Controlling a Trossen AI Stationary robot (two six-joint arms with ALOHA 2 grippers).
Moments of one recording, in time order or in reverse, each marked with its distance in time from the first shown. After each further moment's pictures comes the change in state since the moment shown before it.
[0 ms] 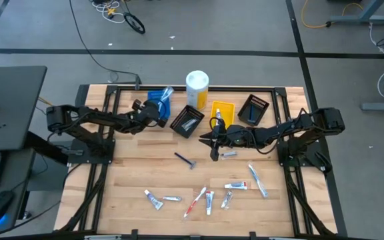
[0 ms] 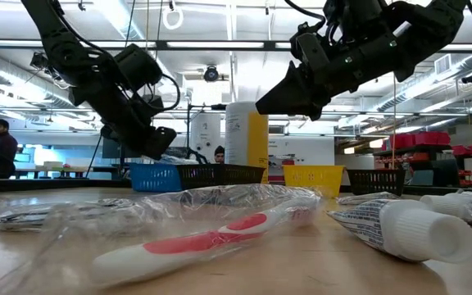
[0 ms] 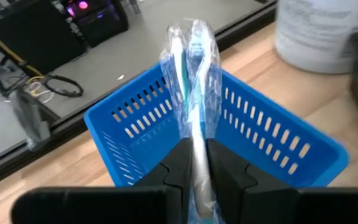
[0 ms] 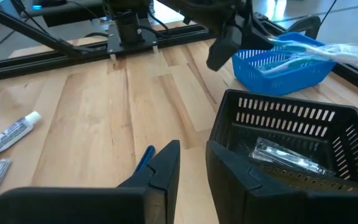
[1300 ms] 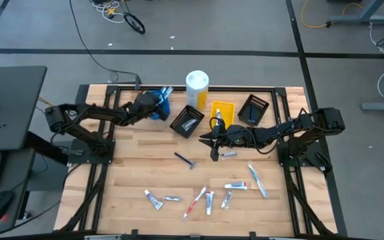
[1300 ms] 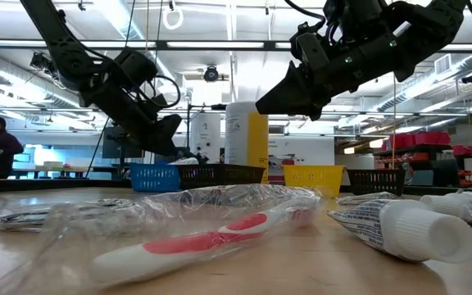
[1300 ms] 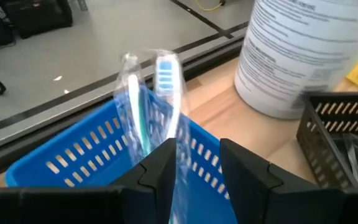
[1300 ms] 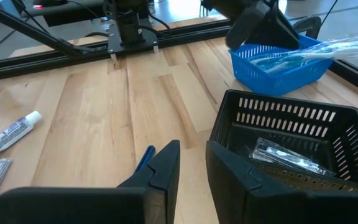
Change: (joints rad) left arm 0.201 0.000 0.005 0.178 0.397 0.038; right arm 0.000 0.000 0.000 0.000 -0.002 -0.003
